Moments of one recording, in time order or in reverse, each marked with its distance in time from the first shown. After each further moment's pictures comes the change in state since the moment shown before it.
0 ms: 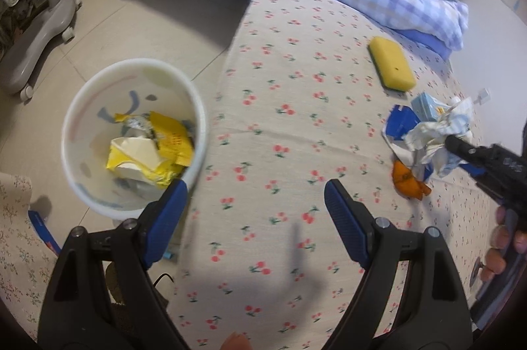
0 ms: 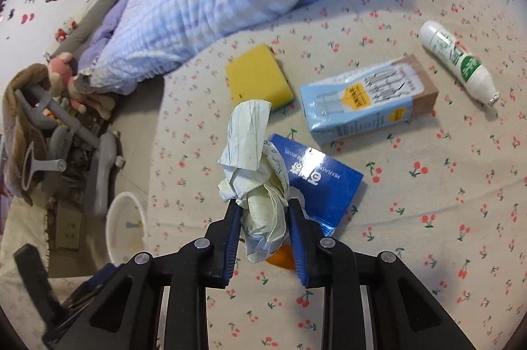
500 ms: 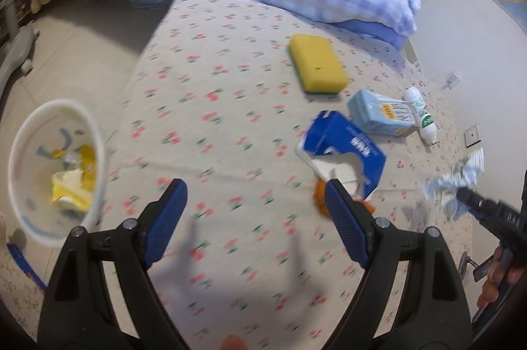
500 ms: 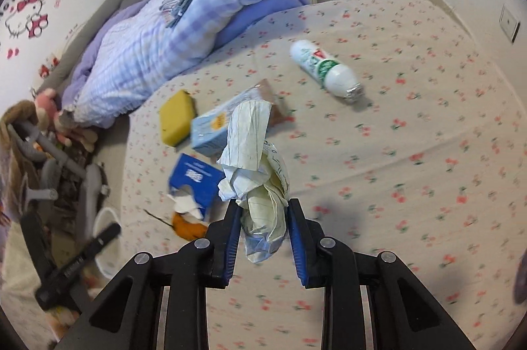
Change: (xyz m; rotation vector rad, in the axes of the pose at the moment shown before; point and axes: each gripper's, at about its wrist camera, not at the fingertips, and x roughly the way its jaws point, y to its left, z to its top) left arm 0.016 -0.090 0.017 0.112 -0.042 -0.129; right arm -0.083 -0.104 -0.019 0.087 -0.083 -0.104
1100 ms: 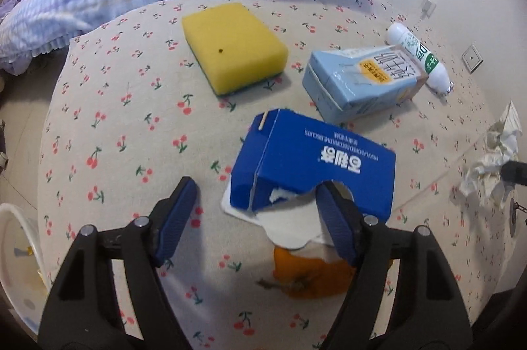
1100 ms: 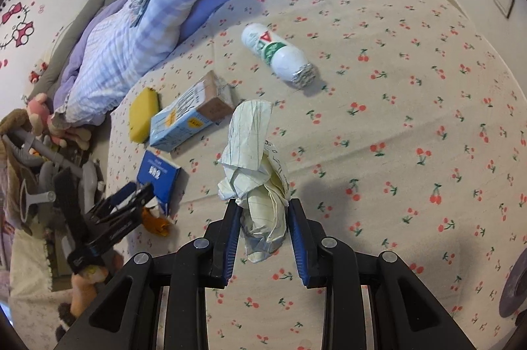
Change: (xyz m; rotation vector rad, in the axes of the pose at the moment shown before) left arm 0.086 -0.065 0.012 0.348 0.013 0.006; right arm 0.010 -0.054 0.005 0.061 0.094 0.030
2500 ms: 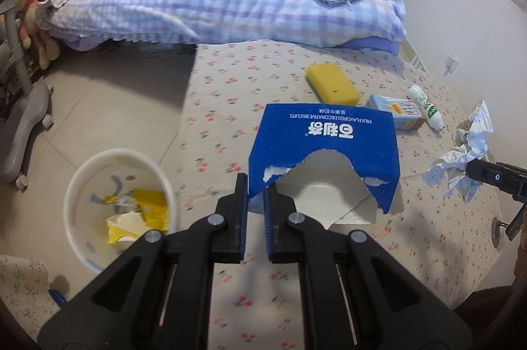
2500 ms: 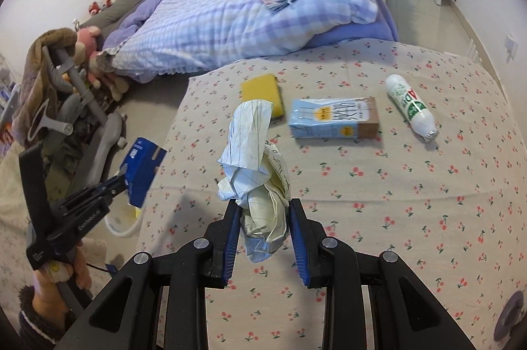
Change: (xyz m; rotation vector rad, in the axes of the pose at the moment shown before) left arm -0.149 0.105 -0.064 -0.189 -0.137 0.112; right arm -0.015 0.155 -0.042 -0.359 -0.100 0.027
